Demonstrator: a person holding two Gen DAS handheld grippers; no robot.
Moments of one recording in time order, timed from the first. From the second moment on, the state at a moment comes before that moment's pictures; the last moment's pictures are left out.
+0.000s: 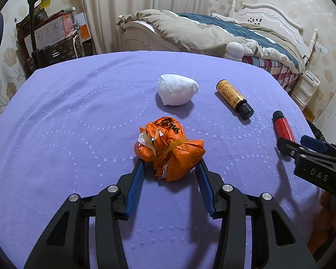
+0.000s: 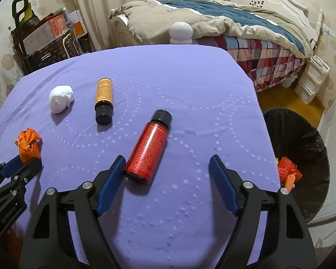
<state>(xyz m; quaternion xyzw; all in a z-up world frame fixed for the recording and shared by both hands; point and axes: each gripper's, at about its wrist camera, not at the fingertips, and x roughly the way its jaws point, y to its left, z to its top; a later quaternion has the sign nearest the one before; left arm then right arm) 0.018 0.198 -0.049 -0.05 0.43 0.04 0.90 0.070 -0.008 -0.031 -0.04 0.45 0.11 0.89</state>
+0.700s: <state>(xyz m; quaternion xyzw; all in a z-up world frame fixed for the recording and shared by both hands) 0.022 0.199 -0.049 -0.05 0.43 0.05 0.90 0.072 -0.006 -0.030 -0.05 0.44 0.12 0.89</state>
